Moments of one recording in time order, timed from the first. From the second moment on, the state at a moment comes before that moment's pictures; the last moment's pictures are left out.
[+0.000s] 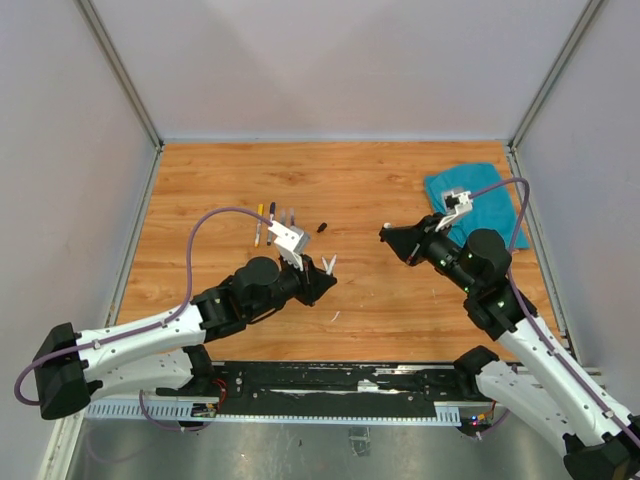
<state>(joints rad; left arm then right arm) -1.05 0.95 0.59 0.12 -0.16 -0.53 0.53 0.71 0.67 -0.04 -0.20 0.48</state>
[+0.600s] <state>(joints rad) -1.05 0.92 0.55 0.23 -0.14 -0.51 0.53 0.91 0.63 0.37 -0.35 0.73</state>
